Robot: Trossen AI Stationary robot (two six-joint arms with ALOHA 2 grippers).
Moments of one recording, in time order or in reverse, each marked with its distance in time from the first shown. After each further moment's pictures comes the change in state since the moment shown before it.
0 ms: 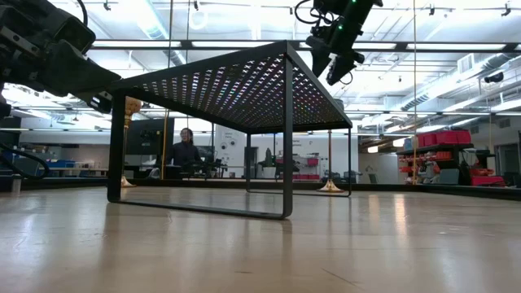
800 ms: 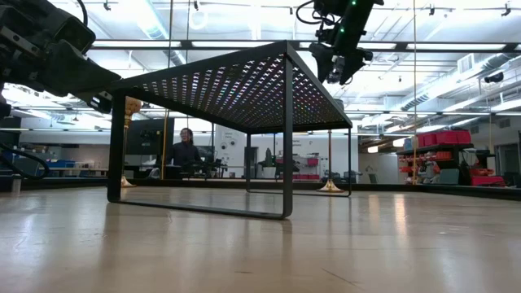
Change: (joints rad) left arm 0.000 0.000 0.000 0.000 0.000 0.000; right arm -0.001 0.000 0.000 -0.030 0.152 0.055
